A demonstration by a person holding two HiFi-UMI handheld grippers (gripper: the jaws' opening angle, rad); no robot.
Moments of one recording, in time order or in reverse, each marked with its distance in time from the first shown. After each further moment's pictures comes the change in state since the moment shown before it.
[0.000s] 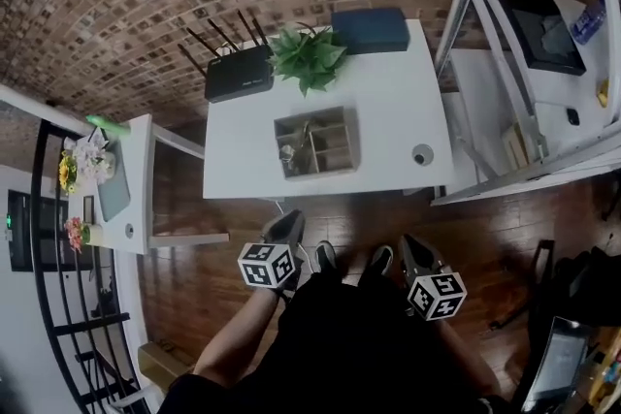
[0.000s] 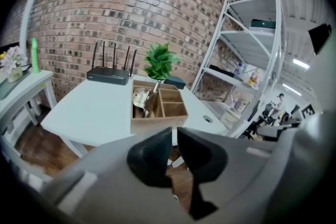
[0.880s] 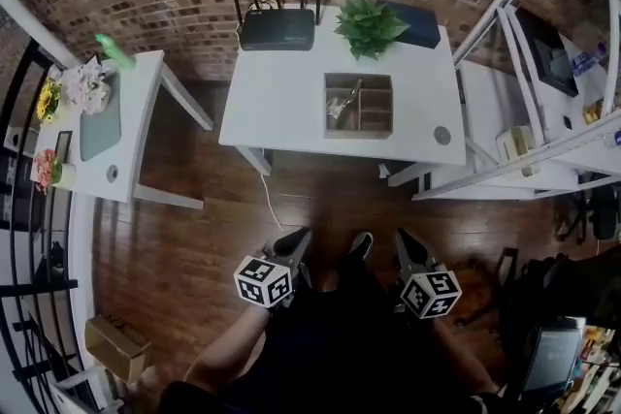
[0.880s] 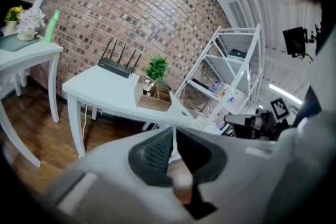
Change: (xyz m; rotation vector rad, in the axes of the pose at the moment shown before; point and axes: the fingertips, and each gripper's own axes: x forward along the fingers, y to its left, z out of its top) left arm -0.151 0.012 -0.093 -0.120 -0.117 -0.255; right arm -0.027 0.144 -0.054 -0.169 -0.004 -0.012
